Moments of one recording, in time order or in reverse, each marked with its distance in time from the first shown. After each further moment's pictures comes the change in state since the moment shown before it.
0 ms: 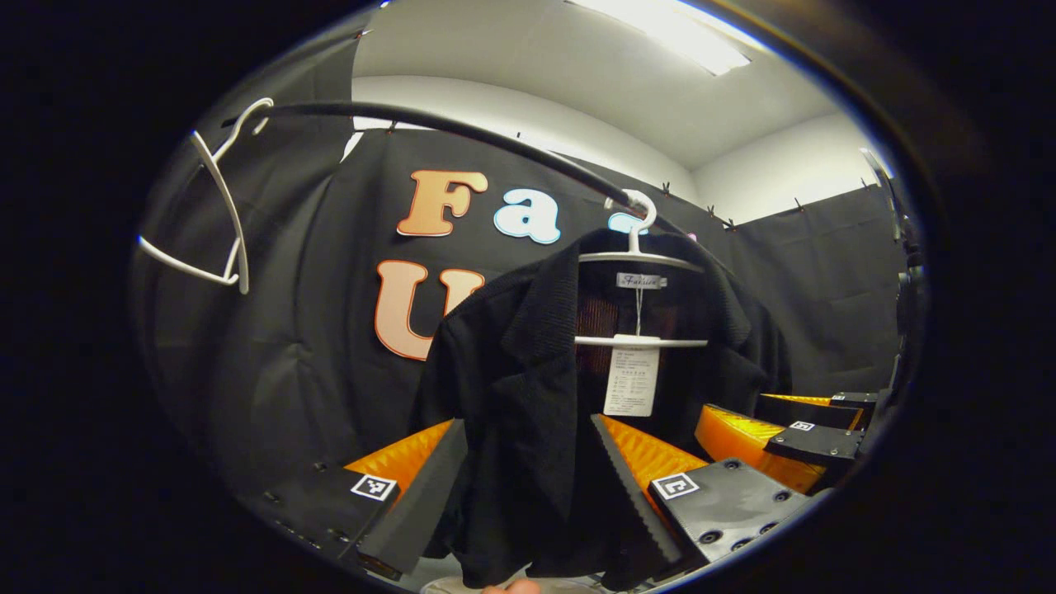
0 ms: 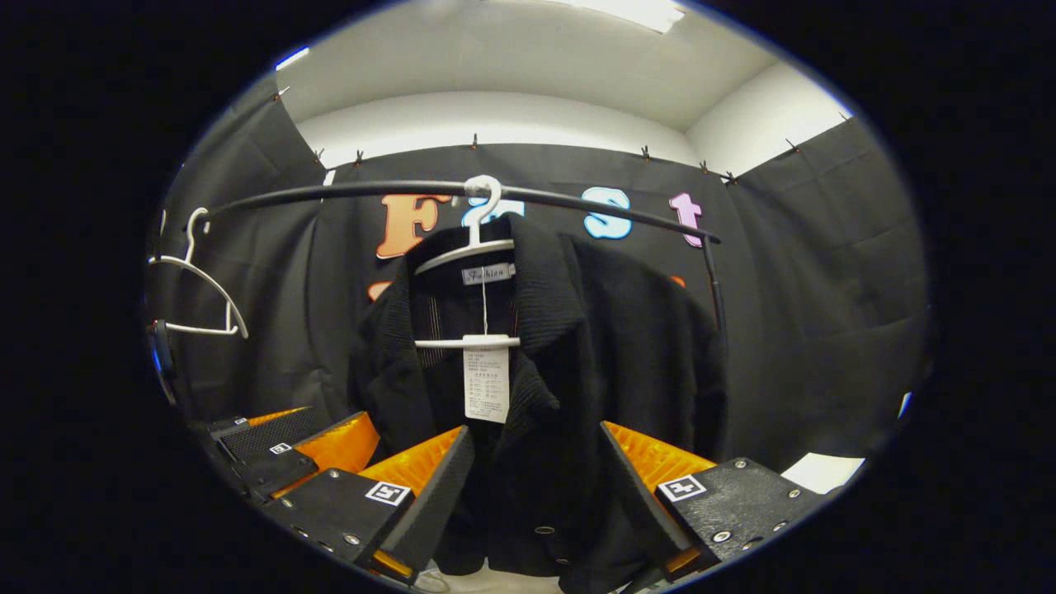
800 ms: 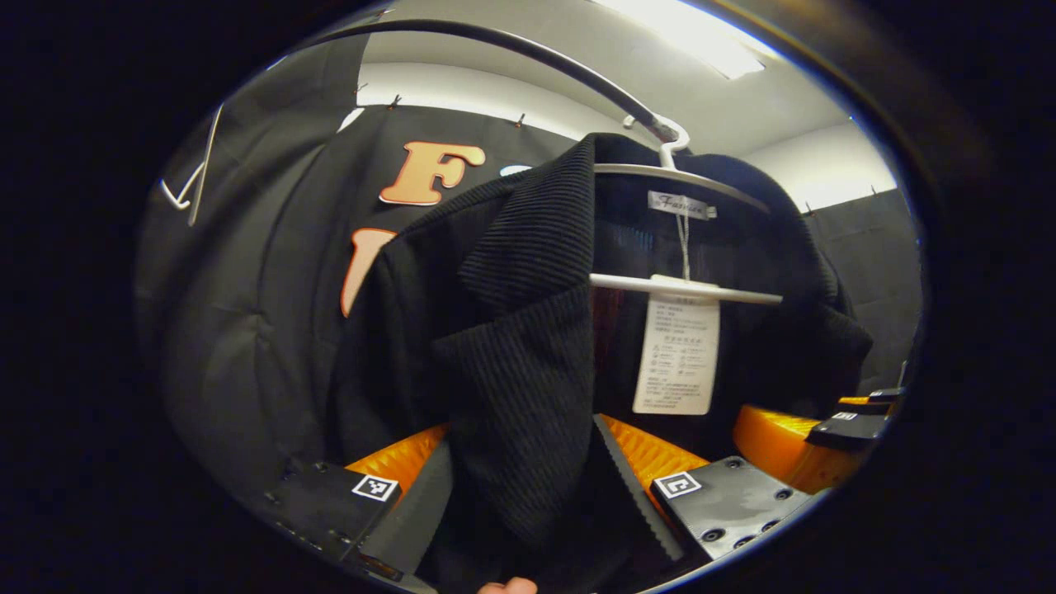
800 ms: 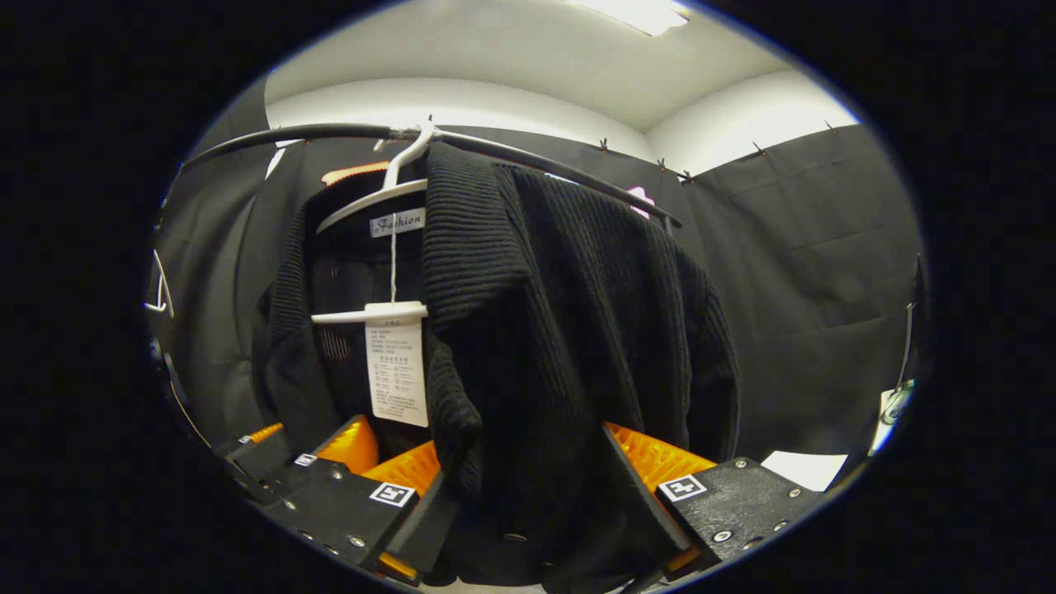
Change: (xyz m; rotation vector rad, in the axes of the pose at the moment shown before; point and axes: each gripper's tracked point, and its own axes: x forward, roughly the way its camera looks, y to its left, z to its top) left arm 0.089 0.003 -0.057 -0.014 -0.030 0.079; right arm 0.050 -0.056 -0.031 -0.037 0.005 -0.213
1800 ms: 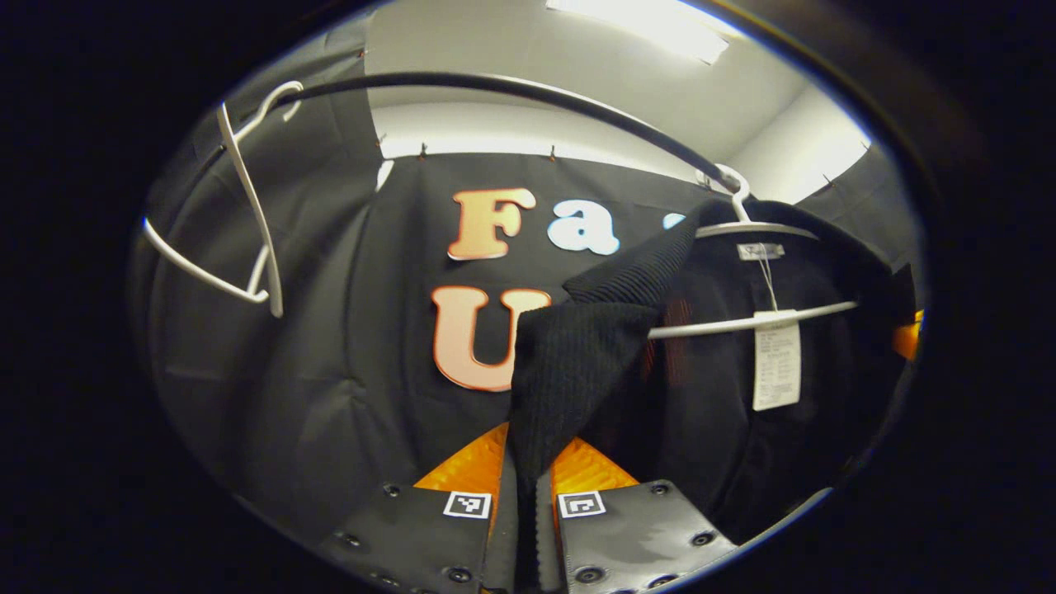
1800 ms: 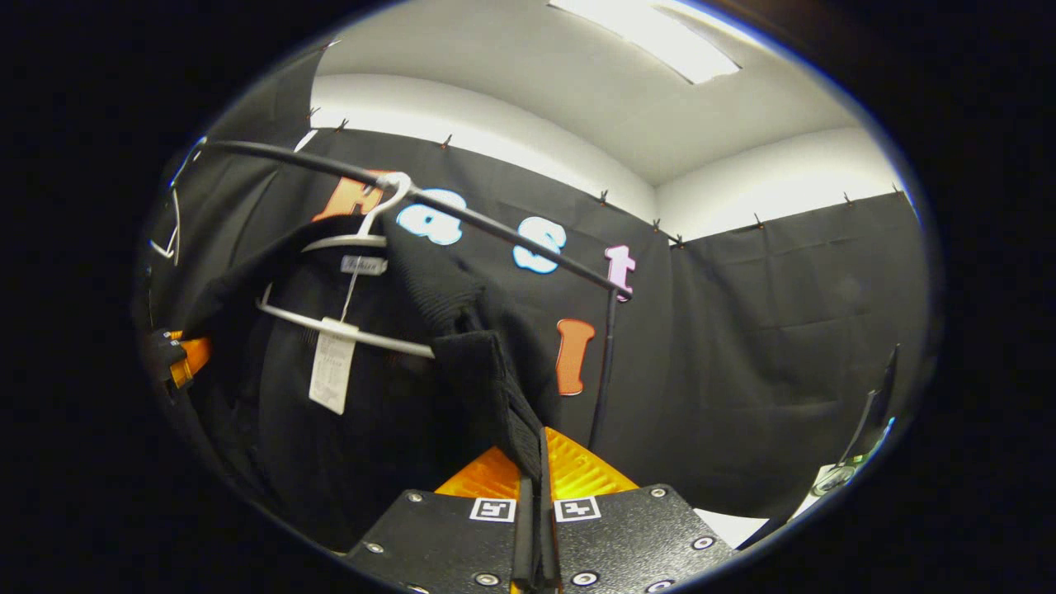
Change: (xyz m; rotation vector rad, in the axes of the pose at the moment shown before) left arm -0.048 0.104 0.082 0.164 -0.151 0.149; right arm -0.065 -0.091 0.082 -0.183 -0.156 -0.051
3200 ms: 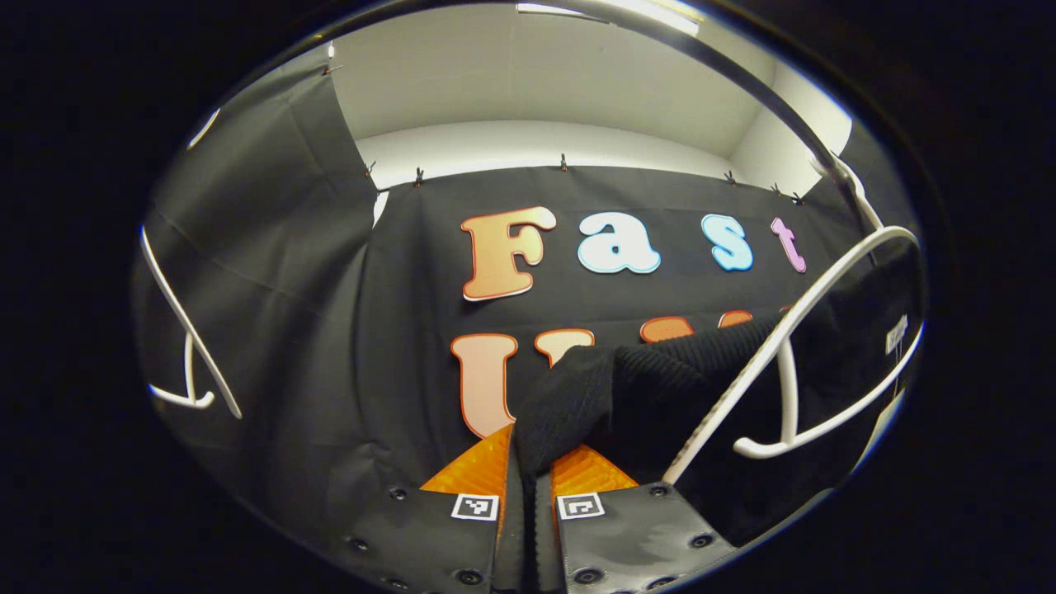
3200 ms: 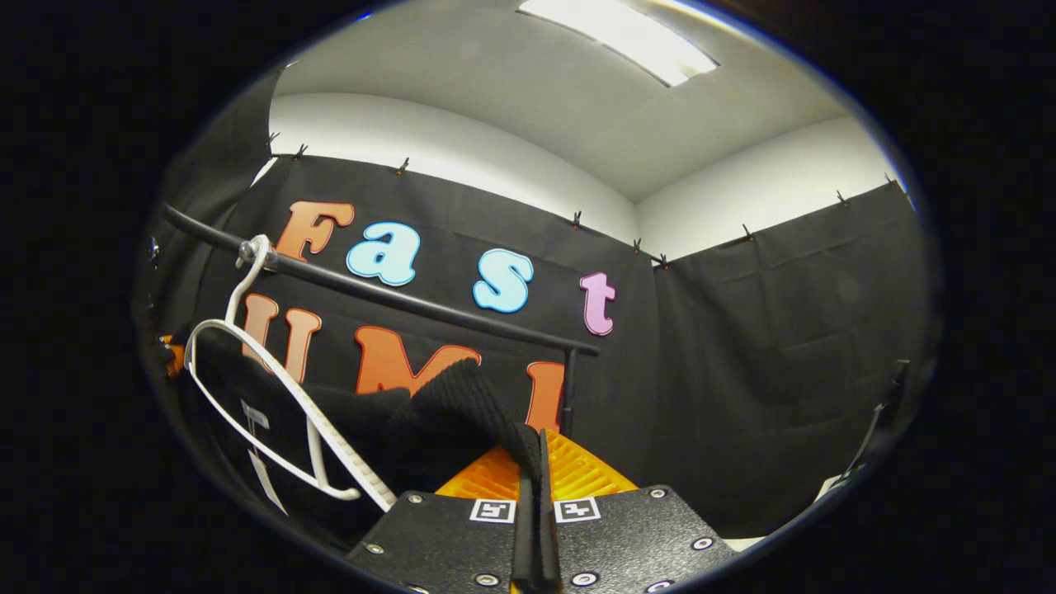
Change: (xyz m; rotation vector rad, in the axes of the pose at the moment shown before) left arm 0.150 0.026 0.007 0.101 -0.003 0.029; right arm 0.114 -0.055 0.046 0.037 -0.049 -0.023
